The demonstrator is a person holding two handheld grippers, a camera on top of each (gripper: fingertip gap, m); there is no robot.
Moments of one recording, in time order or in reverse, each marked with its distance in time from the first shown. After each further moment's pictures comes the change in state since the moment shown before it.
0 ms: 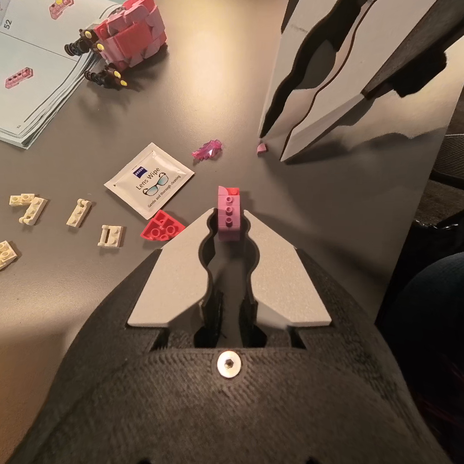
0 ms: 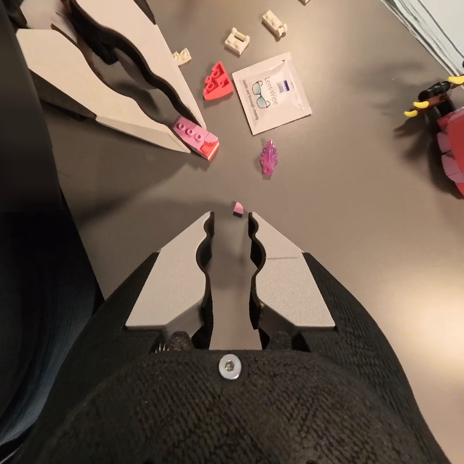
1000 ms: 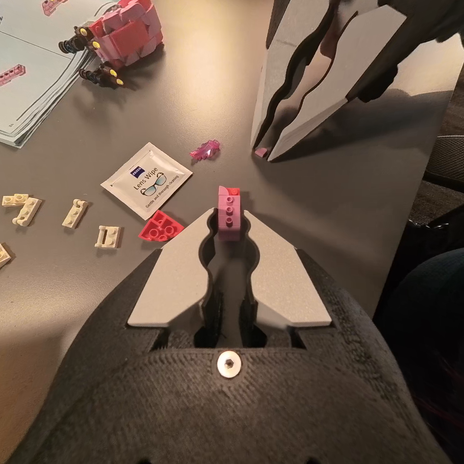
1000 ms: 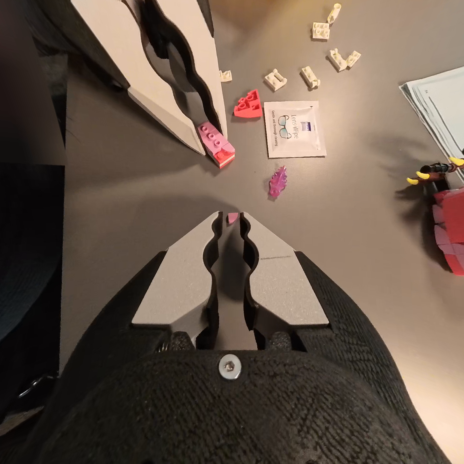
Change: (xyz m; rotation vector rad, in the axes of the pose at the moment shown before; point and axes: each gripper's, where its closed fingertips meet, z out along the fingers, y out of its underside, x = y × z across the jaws) left arm 0.001 0.000 0.000 0.001 0.023 -0.008; right arm -0.001 -0.006 0.006 0.157 -0.106 -0.269
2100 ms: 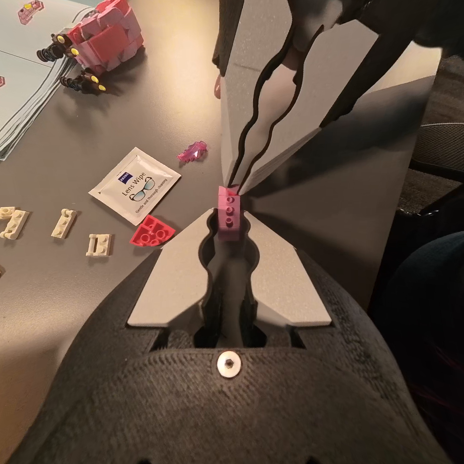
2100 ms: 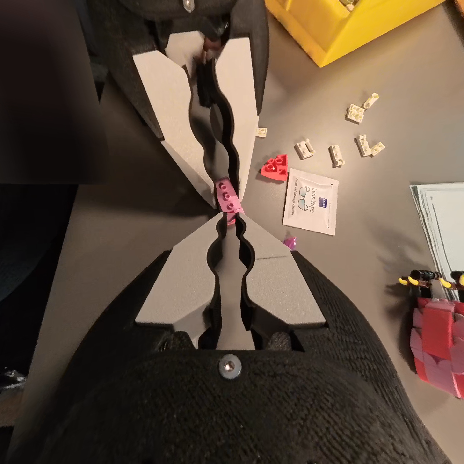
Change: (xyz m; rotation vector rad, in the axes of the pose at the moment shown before) left arm 0.007 0.000 0.000 -0.001 0.047 0.044; right arm -0.016 -0.039 0.022 0.011 -0.074 -0.251
